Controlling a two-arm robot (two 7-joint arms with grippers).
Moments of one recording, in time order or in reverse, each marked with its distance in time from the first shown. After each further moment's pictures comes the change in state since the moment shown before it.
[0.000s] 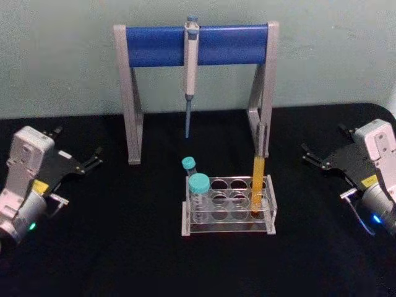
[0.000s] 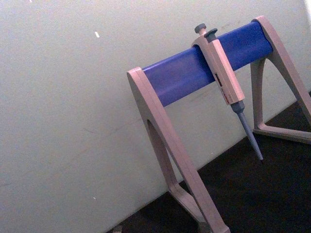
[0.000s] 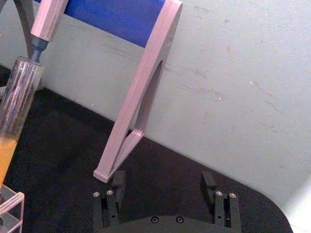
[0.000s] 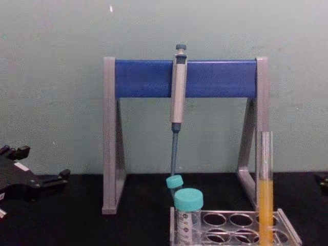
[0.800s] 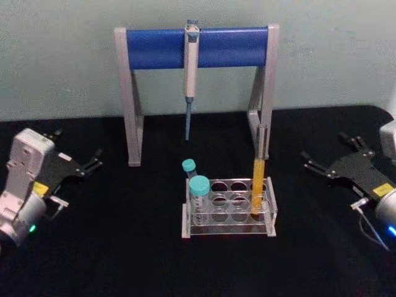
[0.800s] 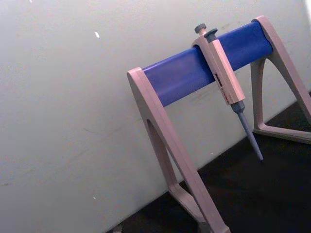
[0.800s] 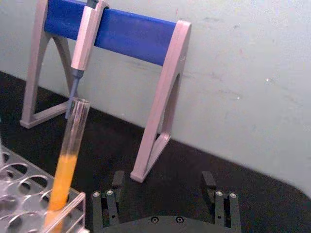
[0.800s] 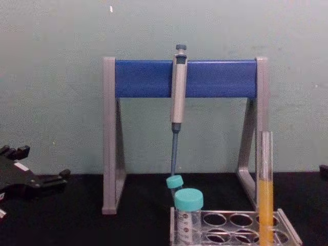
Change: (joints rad) left arm 0.000 0.000 0.000 0.000 0.000 0.000 0.000; right arm -0.157 0.049 0.126 -0.238 0.140 0.122 0.104
